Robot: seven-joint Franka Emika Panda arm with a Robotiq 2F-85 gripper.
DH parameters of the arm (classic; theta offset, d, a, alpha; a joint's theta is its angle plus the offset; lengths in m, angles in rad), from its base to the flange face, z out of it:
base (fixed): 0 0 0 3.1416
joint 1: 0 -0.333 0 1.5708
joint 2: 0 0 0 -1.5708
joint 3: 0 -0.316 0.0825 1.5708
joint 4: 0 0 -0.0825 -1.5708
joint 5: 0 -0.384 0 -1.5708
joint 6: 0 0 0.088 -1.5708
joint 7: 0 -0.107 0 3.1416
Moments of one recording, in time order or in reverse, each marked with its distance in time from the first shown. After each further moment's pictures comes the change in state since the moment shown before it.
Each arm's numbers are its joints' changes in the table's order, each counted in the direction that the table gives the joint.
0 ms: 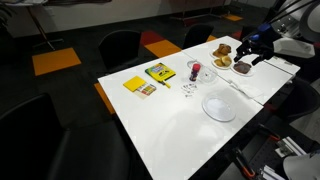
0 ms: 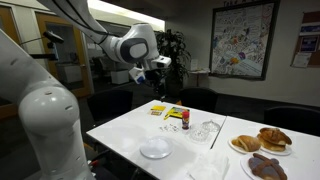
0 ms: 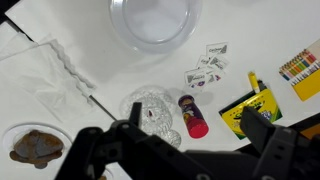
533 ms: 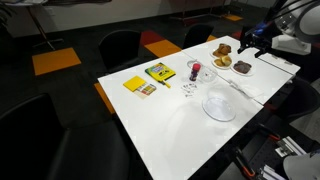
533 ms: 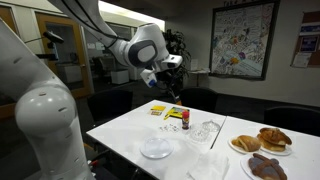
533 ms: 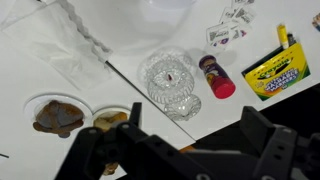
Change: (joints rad) arm 0.096 0.085 0.040 -0.020 0.069 0.192 0.001
